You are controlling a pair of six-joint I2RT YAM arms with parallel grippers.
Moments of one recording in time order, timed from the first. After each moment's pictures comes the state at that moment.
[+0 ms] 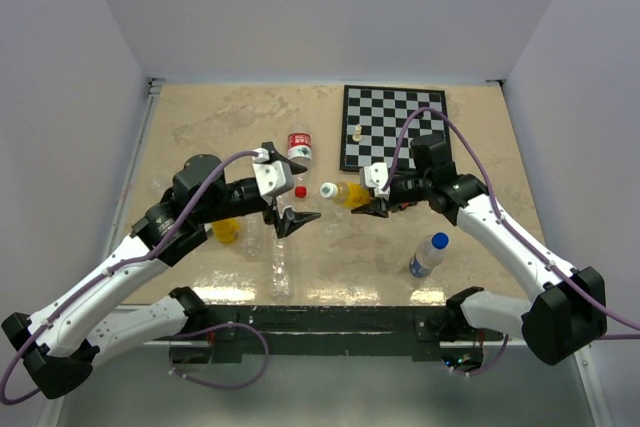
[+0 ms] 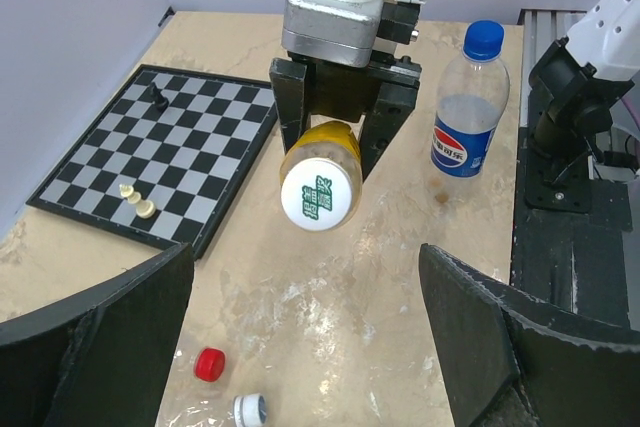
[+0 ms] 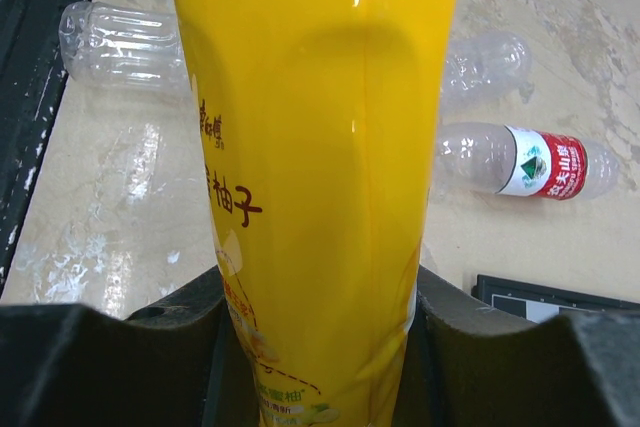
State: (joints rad) left arm -0.77 0.88 0.98 -0.24 0.46 0.22; right arm 0.44 1.18 0.92 -0.43 -0.93 -0.90
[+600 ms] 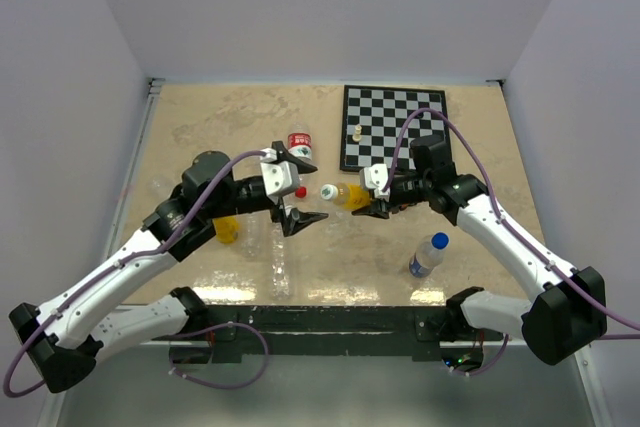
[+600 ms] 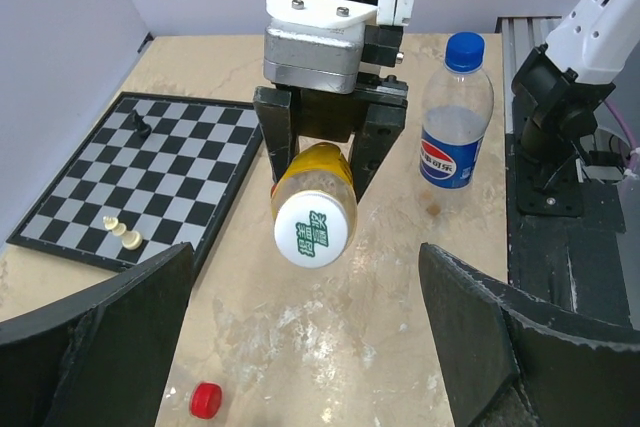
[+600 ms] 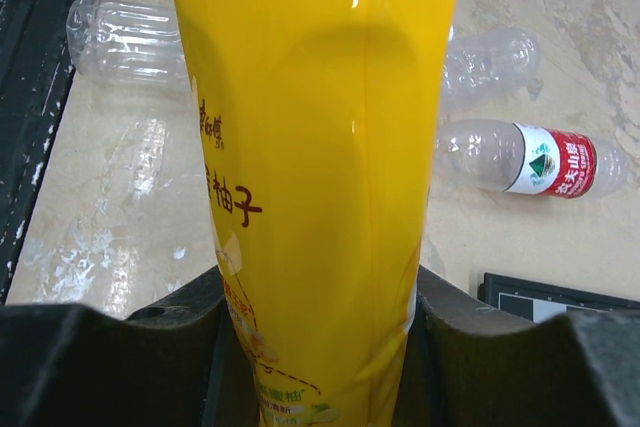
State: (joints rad) left arm -0.77 0.92 0.97 -0.16 0.52 0.23; right arm 0.44 1.18 0.92 -0.46 -0.93 -0.91
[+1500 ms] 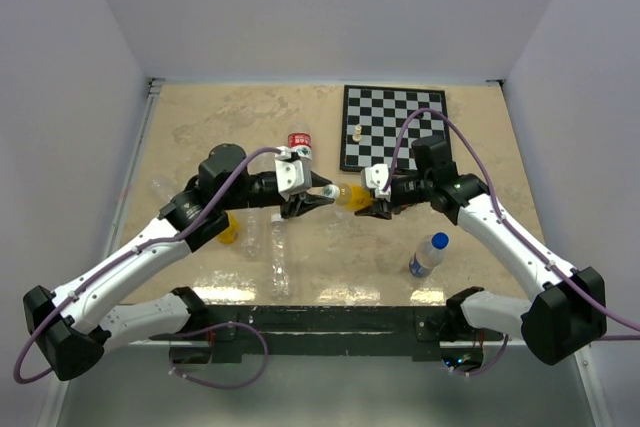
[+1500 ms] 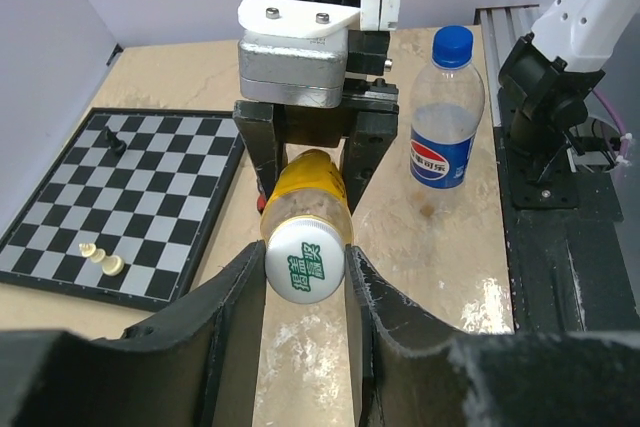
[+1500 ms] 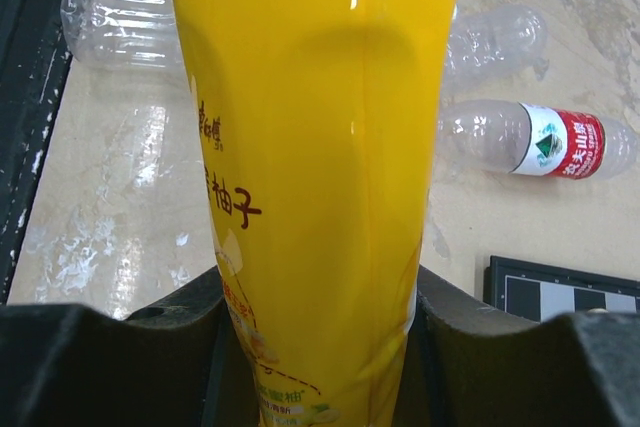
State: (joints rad) left arm -0.76 1.02 0.97 -0.09 0.61 0.27; right arm 0.44 1.18 0.92 -0.48 -0.92 -0.93
